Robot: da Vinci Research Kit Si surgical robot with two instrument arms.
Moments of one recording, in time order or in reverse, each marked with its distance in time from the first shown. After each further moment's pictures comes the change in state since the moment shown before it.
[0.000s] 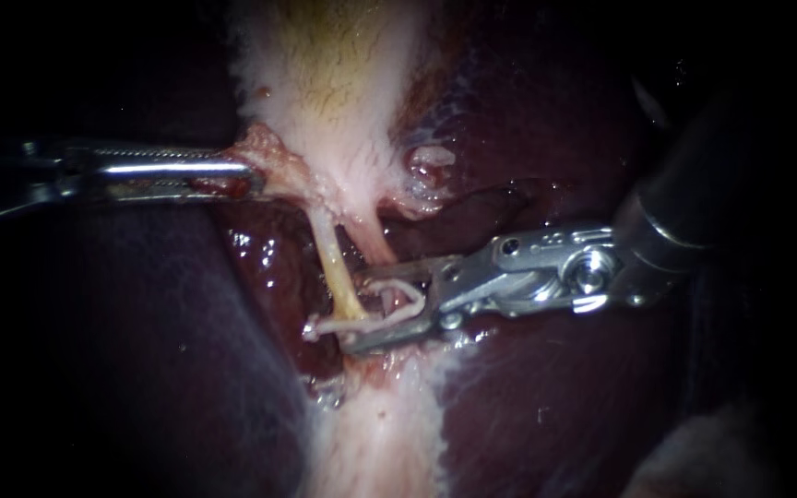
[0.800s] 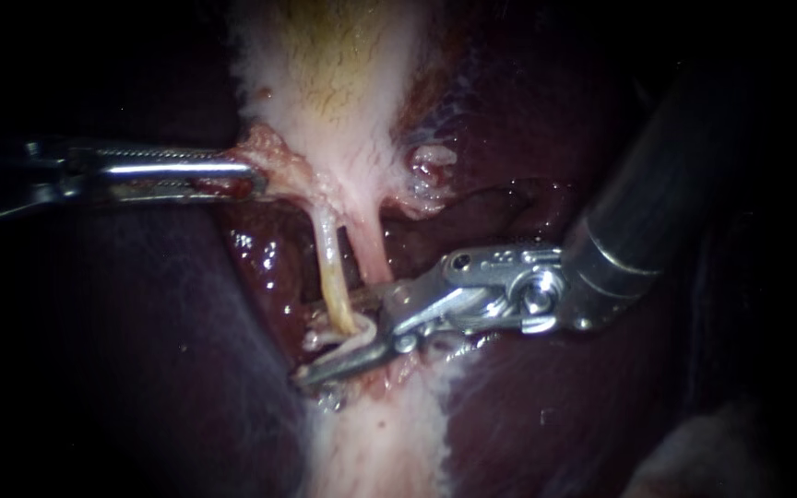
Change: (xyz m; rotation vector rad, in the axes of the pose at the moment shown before) right arm 0.002 -0.002 0.003 0.135 0.094 0.031; left arm 0.000 0.000 0.000 0.001 0.000 0.000
